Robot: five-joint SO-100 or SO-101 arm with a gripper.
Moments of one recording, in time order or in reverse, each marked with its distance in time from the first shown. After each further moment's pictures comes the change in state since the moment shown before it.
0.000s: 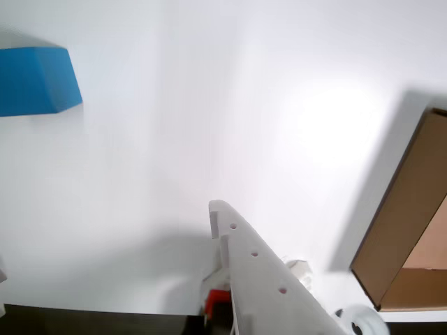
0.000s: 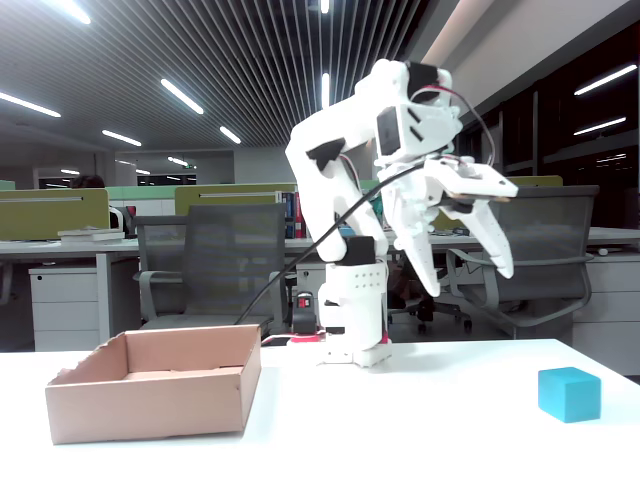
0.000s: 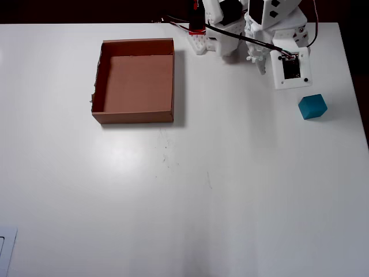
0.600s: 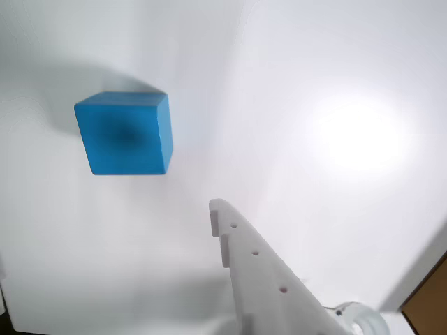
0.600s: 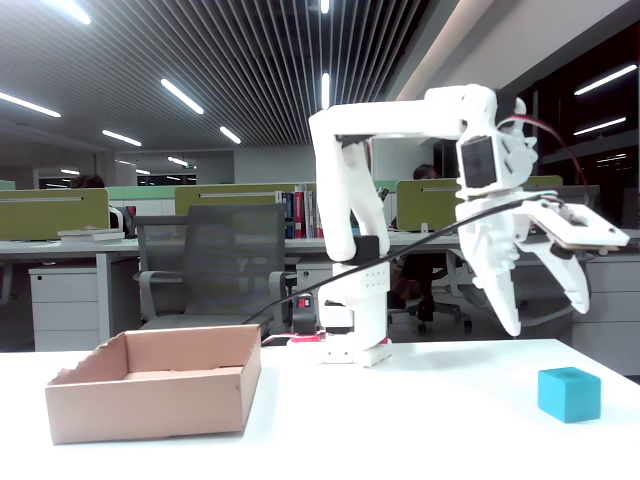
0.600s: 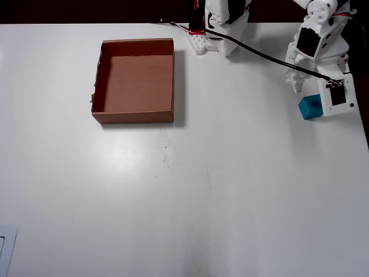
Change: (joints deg) arm -10.7 -24.1 -8.6 -13.8 9.0
